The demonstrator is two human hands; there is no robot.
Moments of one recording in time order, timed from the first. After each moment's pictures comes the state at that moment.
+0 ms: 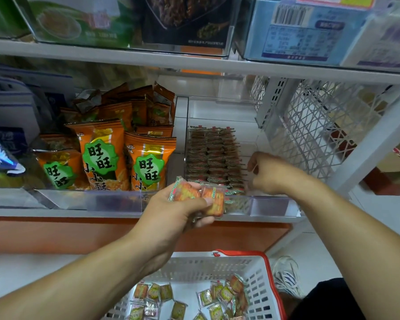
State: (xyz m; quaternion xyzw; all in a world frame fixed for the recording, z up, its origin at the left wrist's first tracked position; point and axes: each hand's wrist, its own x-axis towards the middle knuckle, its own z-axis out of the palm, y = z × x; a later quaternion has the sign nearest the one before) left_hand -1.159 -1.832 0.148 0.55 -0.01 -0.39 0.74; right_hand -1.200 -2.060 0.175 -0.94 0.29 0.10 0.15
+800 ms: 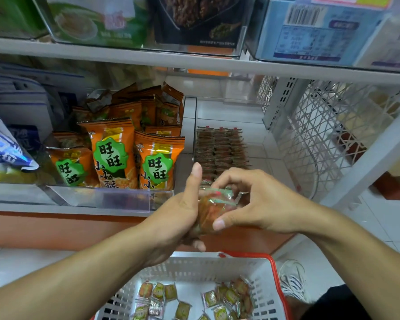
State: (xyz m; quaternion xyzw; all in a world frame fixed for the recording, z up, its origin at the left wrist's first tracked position) left_hand -1.155 -1.825 0.162 0.65 -0.15 -0.49 0.56; right_hand -1.233 -1.995 0.190 -0.88 0.00 0.00 0.48
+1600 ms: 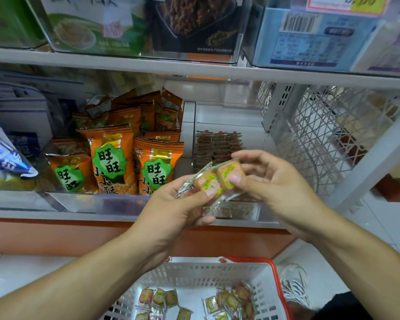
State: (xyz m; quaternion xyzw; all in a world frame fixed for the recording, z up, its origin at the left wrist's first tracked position) left_hand -1.149 -1.825 0.161 0.54 -0.11 -0.38 0.74; right_hand -1.234 -2.001 0.187 -0.69 0.13 -0.14 0.69
